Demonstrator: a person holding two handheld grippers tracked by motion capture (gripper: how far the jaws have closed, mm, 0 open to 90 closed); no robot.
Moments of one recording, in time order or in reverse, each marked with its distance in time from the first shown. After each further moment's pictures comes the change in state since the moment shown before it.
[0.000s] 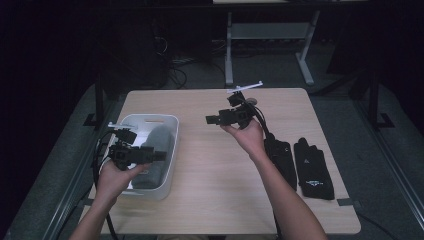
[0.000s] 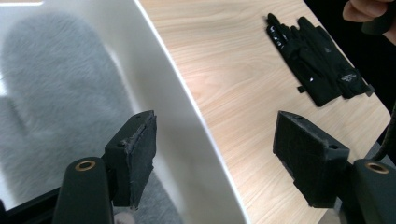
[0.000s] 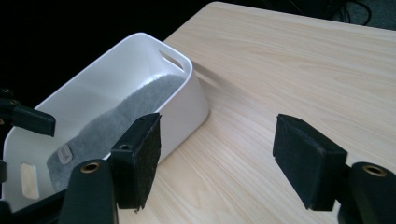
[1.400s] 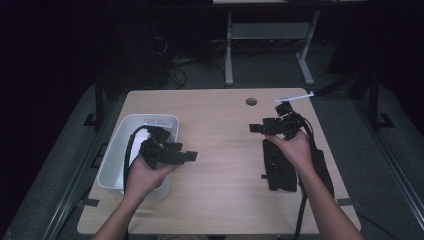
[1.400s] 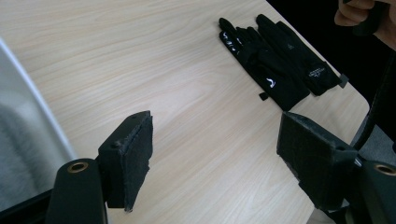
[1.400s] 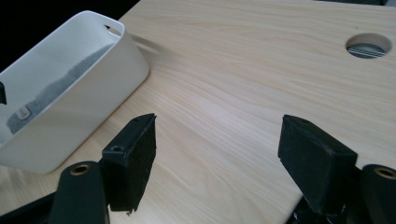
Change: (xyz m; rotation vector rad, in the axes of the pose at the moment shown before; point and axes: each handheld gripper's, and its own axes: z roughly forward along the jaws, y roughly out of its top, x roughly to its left) left arm -0.067 0.021 0.040 0.008 -0.045 0.156; right arm -0.055 -0.054 -0.094 0.002 -0.125 0.061
